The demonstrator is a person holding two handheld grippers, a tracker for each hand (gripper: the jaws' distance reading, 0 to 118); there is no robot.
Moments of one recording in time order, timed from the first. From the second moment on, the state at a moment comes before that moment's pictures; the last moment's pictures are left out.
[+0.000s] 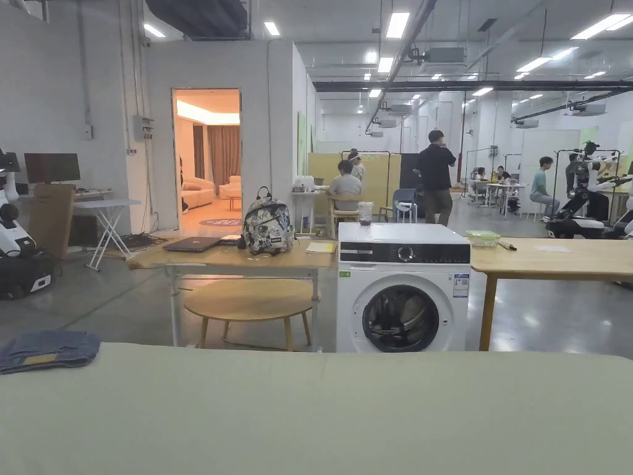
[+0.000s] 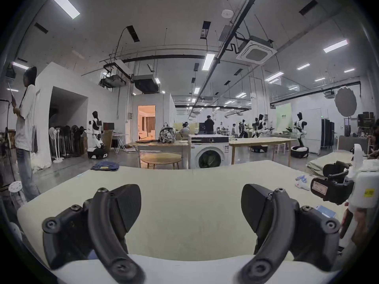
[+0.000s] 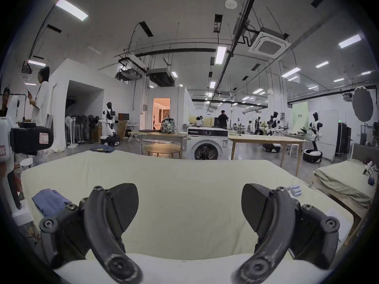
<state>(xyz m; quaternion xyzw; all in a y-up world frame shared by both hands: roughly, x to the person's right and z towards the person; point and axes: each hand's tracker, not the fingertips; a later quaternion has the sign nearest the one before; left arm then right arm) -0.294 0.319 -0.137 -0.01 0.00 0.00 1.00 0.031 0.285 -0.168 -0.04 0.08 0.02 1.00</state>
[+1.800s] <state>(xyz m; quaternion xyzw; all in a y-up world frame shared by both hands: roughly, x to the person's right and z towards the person) -0.280 0.315 -0.148 -0.05 -0.04 0.02 1.00 0.059 0.281 -0.214 -0.26 0.05 -0.19 0.94</state>
